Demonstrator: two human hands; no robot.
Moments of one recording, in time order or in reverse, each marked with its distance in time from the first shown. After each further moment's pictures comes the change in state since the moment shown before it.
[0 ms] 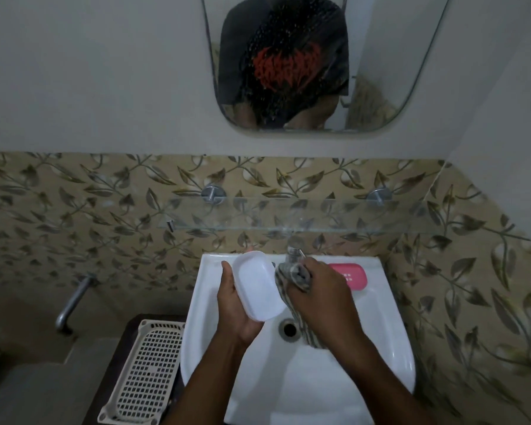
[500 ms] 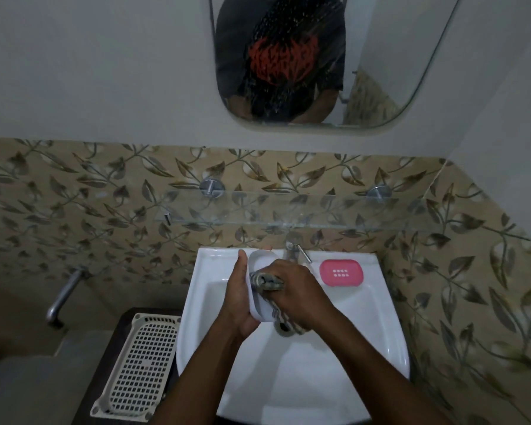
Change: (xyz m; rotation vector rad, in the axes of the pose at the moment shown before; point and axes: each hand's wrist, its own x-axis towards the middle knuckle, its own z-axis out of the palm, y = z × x) left_hand 0.000 0.004 0.020 0.206 0.026 -0.160; right_hand 0.027 0.004 0.037 -0.008 -0.366 -0.268
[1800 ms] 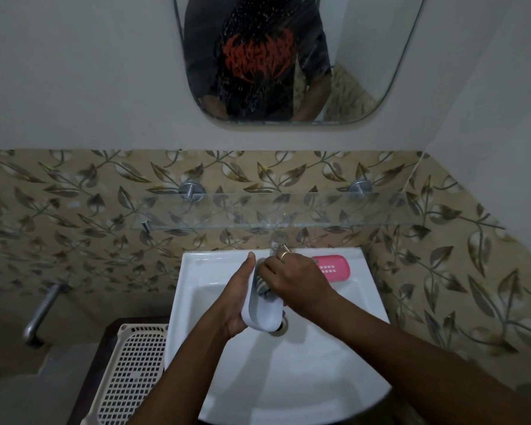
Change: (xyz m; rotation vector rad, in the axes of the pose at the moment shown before) left_hand 0.022 -0.003 -0.003 0.247 -0.059 -0.189; right_hand 0.014 0.034 -0.018 -0.987 0.258 -0.481
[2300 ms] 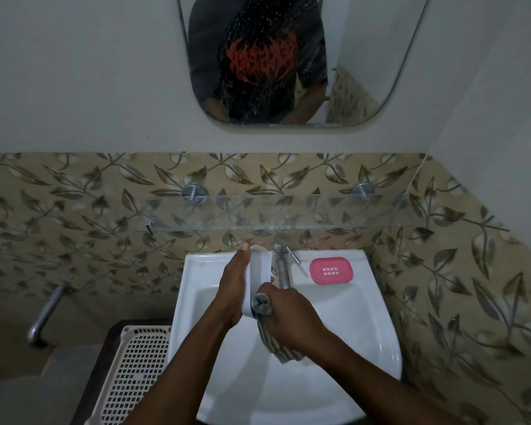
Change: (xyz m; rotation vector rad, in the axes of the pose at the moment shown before) left_hand 0.011 0.012 -0.008 0.134 0.263 0.295; right_hand -0.017 -0.049 -0.014 0.838 -0.341 0.539
